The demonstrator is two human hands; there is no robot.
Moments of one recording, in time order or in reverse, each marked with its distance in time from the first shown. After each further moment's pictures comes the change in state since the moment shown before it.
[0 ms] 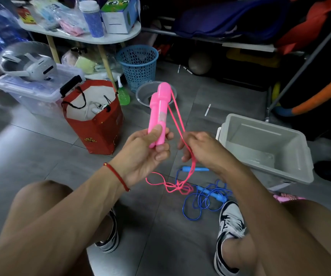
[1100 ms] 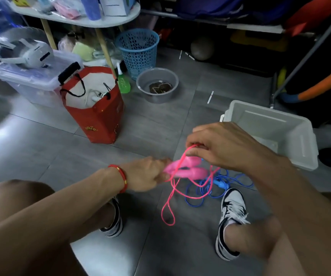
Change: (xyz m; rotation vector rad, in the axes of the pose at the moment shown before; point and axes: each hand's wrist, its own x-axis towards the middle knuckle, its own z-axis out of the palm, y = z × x) left_hand -0.014 -0.029 -0.054 1.817 -0.521 -0.035; right_hand -0.026 0.002 -0.031 -0.852 -0.111 -0.581
